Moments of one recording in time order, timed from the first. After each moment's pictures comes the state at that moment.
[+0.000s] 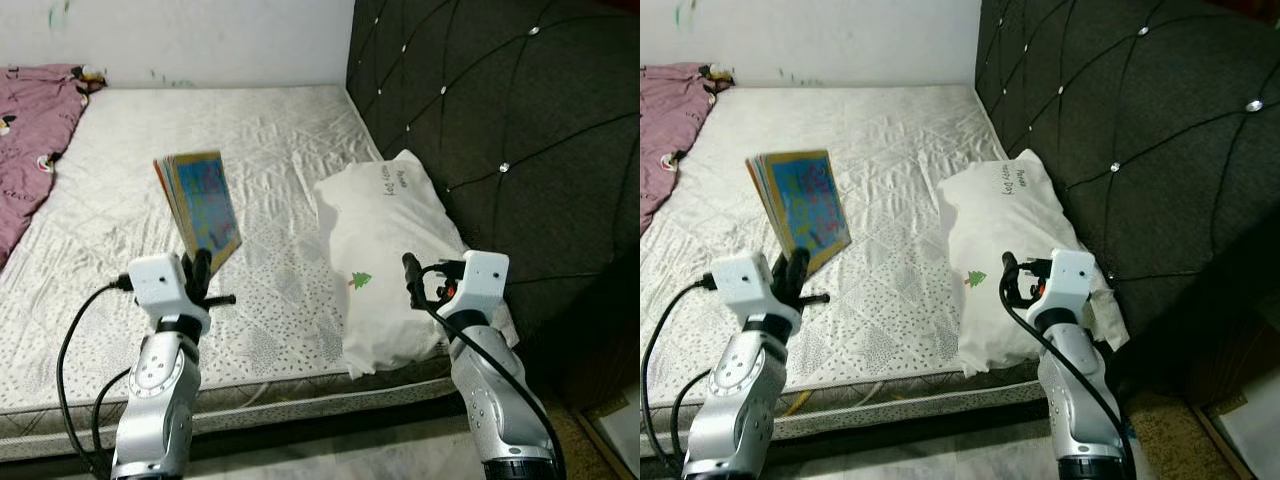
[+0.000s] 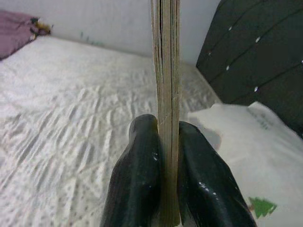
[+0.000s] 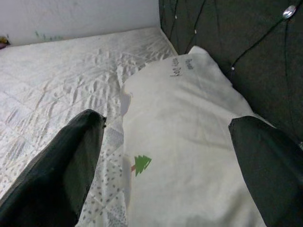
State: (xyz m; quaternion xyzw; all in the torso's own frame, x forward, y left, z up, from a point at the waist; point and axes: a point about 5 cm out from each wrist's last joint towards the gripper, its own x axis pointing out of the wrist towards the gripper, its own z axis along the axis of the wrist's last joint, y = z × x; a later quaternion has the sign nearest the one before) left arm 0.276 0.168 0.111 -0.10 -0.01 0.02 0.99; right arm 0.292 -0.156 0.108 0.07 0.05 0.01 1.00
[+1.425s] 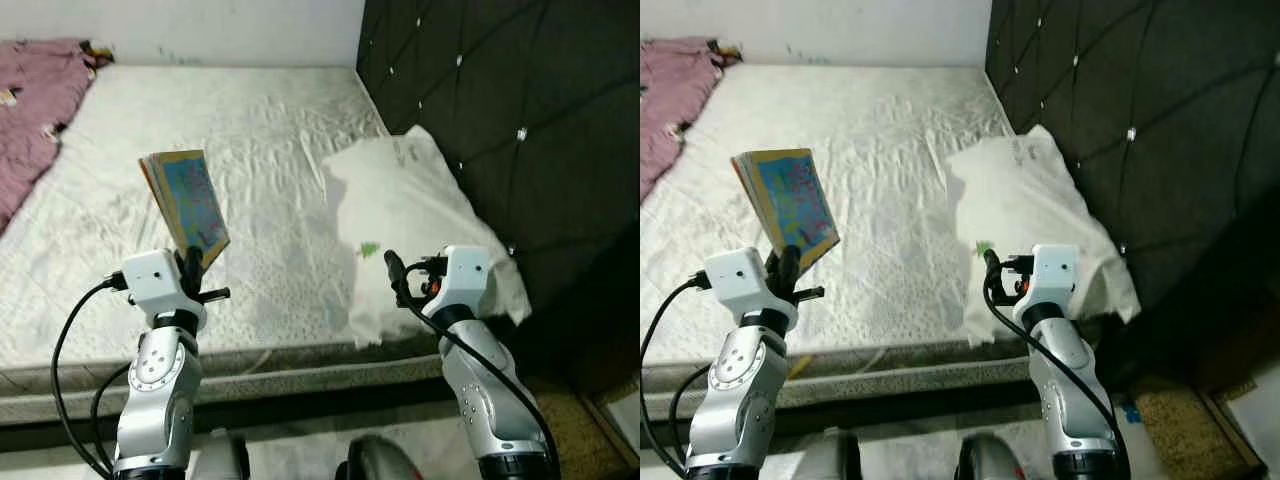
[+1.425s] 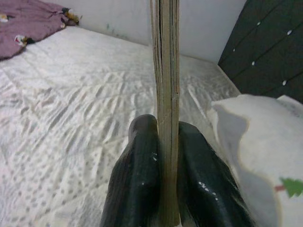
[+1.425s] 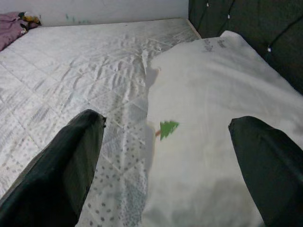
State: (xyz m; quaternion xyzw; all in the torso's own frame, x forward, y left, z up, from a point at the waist) left arm 0.281 0.173 0.117 -0.10 -0.02 0.06 0.99; right arm 0.296 -0.141 0.114 0.06 0.04 0.06 1.00
